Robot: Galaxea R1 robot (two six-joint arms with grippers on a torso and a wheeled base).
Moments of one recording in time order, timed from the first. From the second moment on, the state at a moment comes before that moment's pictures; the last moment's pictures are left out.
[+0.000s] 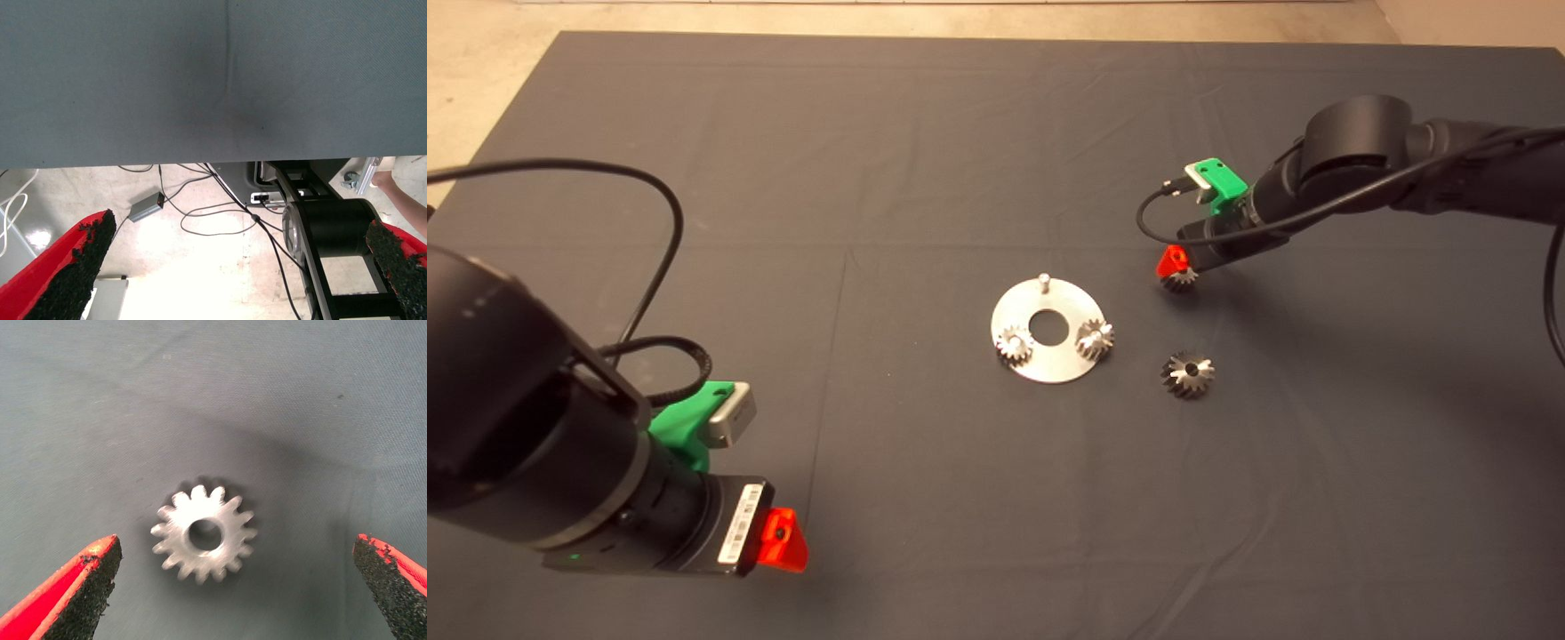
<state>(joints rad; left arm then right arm) -0.51 2.19 -0.40 0.03 1.53 -1.77 0.35 2.44 -1.27 -0.56 -1.31 0.98</state>
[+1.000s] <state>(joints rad) -0.51 2.19 -0.40 0.03 1.53 -1.77 0.34 2.48 -1.30 -0.56 -1.27 0.98</state>
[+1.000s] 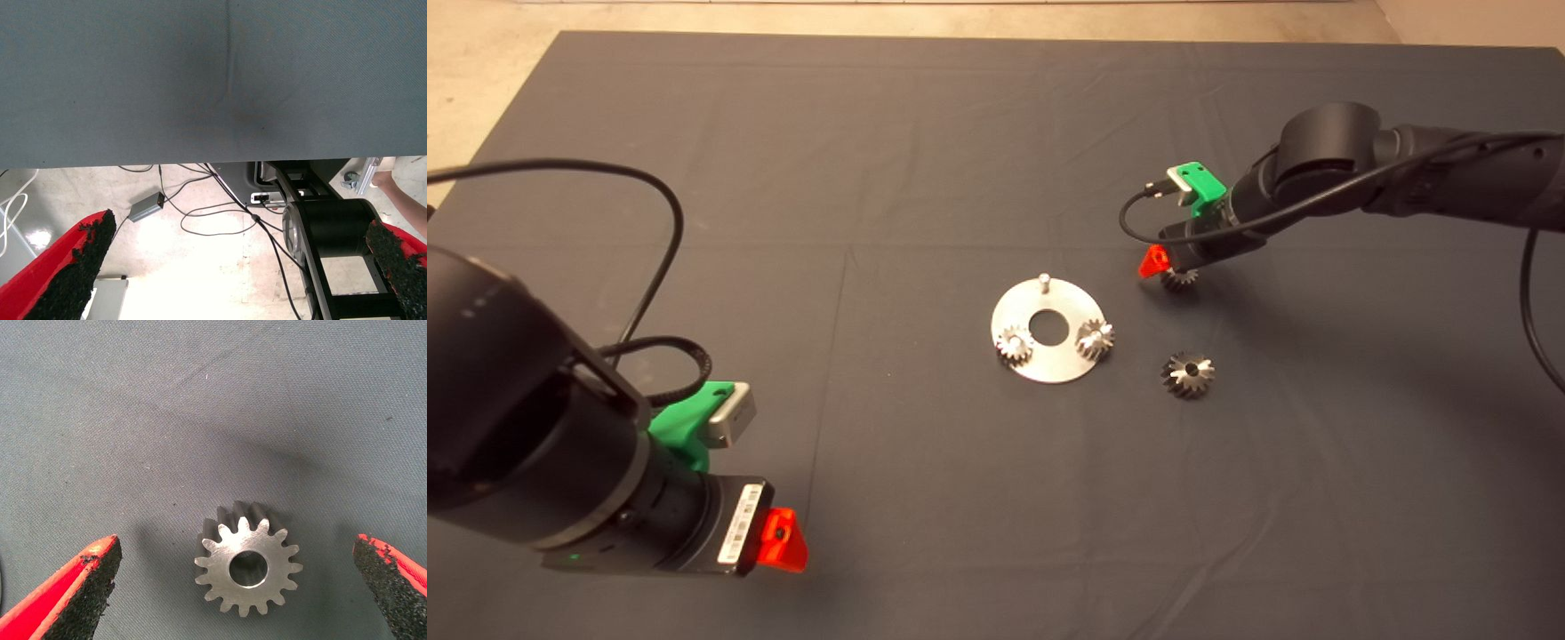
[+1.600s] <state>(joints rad) -0.51 2.19 -0.40 0.03 1.53 -1.77 0.32 2.48 -1.30 -0.56 -1.27 0.98</state>
